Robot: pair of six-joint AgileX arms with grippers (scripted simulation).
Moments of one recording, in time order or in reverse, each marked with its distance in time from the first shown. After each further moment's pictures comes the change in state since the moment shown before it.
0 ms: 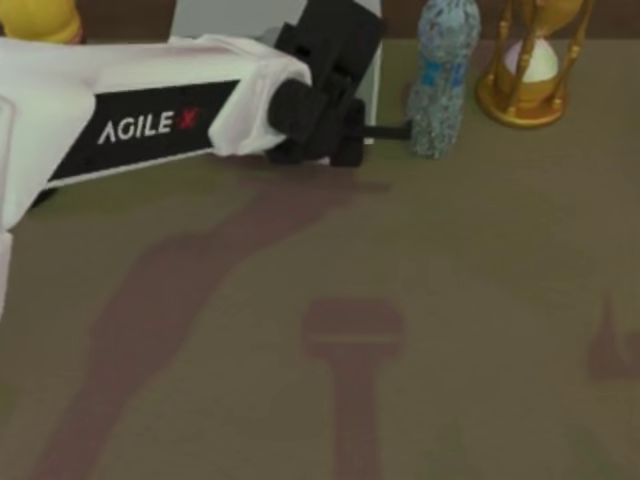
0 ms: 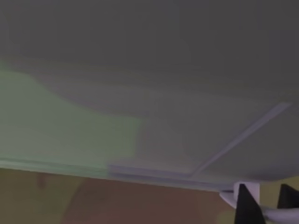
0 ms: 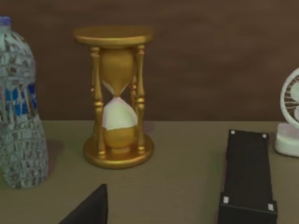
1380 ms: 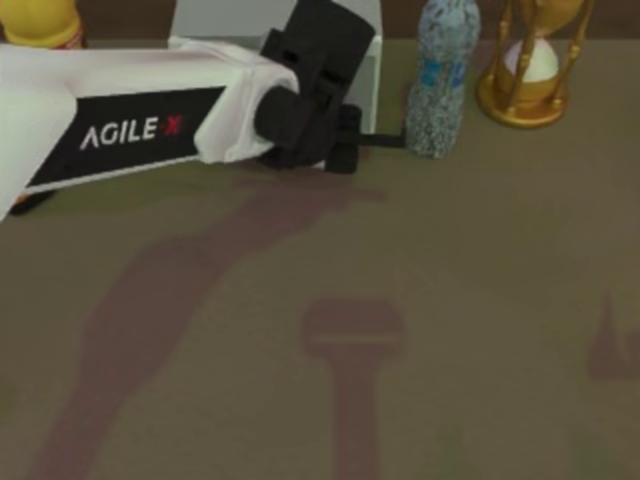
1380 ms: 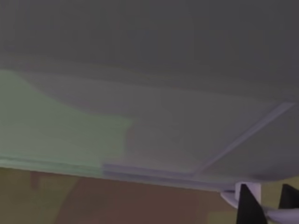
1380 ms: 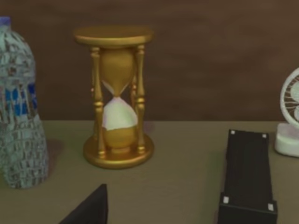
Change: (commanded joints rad) left arm 0.013 -0.038 -0.054 0.033 0.028 0.048; right arm 0.000 0.000 0.000 0.000 0.000 0.000
